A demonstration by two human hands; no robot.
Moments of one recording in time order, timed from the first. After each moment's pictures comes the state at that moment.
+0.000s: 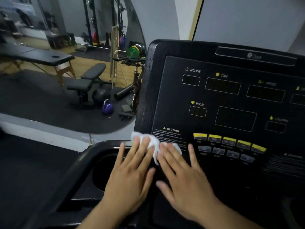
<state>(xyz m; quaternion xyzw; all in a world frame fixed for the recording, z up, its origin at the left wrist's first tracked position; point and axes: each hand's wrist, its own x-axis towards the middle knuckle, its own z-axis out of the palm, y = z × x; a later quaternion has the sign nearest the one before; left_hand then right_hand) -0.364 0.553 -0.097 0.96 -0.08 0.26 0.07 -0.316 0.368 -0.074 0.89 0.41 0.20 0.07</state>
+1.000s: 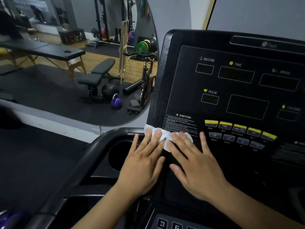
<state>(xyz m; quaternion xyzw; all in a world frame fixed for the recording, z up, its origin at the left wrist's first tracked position) -0.377 0.555 -0.113 0.96 -0.10 0.23 0.13 -0.323 0.363 -0.074 0.89 0.42 0.18 0.05</state>
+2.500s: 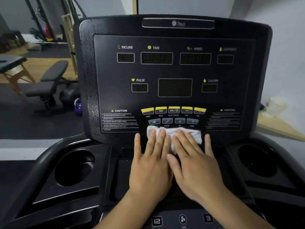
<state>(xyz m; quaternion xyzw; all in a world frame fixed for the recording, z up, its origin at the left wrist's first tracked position) -0.362 0.405 -0.082 0.97 -0.15 0.17 -0.01 -0.359 0.262 -0.070 0.98 0.14 0.13 -0.05</state>
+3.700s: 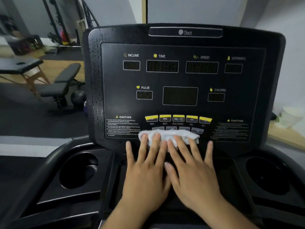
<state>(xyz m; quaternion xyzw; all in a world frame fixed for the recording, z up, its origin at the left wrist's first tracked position) -0.362 0.418 -0.082 0.98 -0.11 0.18 0.02 -0.347 0.267 -0.064 0.98 0.18 0.10 -0.02</state>
